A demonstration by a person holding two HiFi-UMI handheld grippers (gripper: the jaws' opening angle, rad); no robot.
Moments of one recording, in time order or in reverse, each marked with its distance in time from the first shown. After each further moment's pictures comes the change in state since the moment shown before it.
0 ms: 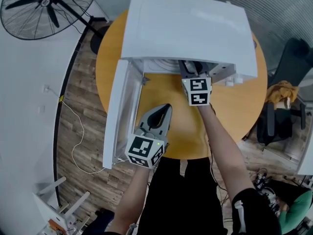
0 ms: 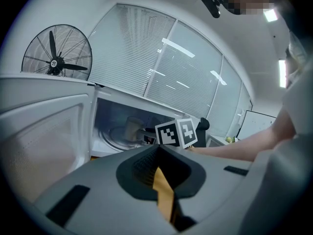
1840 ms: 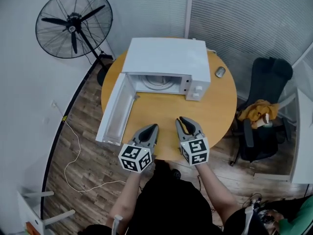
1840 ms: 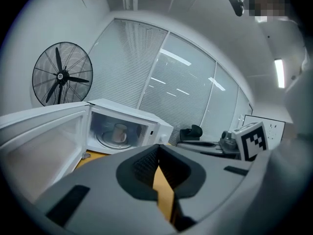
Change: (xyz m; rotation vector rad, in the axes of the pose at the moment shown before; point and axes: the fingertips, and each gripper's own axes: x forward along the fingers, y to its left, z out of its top) left arm -0.083 -0.124 0.005 -0.005 -0.090 0.031; right arm -0.309 0.049 0.022 0.050 -0.049 0.179
